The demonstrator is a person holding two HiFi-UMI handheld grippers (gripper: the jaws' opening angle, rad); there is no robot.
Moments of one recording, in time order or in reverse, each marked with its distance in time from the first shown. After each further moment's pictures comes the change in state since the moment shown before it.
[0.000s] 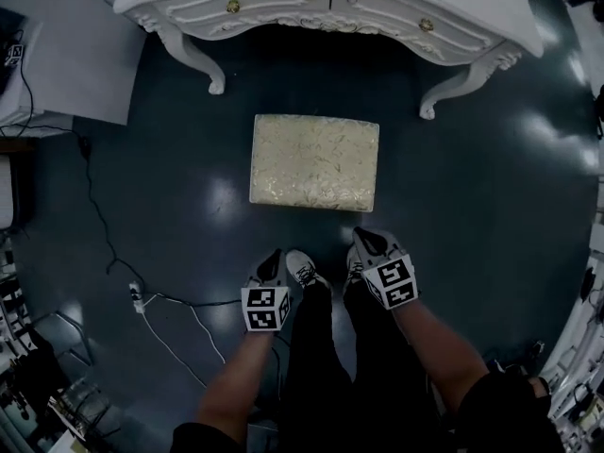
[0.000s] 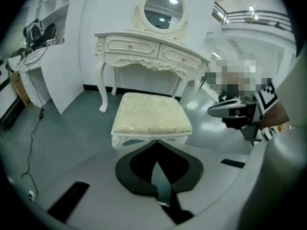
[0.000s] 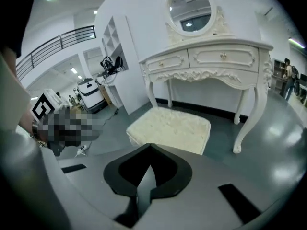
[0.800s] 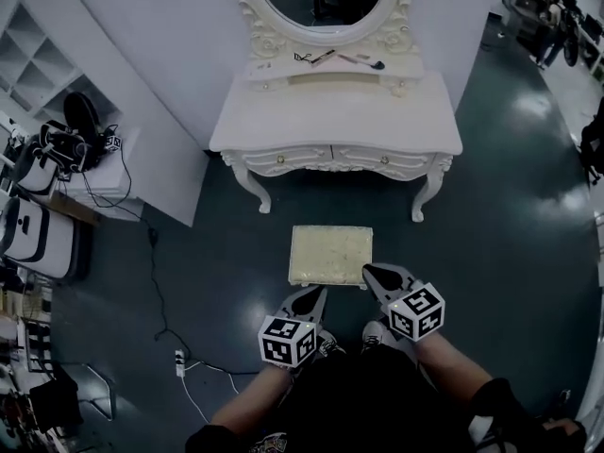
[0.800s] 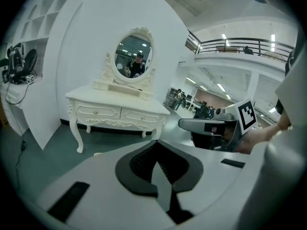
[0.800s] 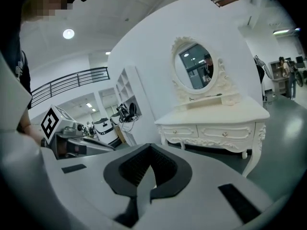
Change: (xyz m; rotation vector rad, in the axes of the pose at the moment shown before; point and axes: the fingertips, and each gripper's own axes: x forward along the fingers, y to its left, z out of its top) left arm -0.261 -0.189 0.281 0.078 -0.257 -0.245; right arm -0.291 0.063 0.278 0.049 -0.409 0.144
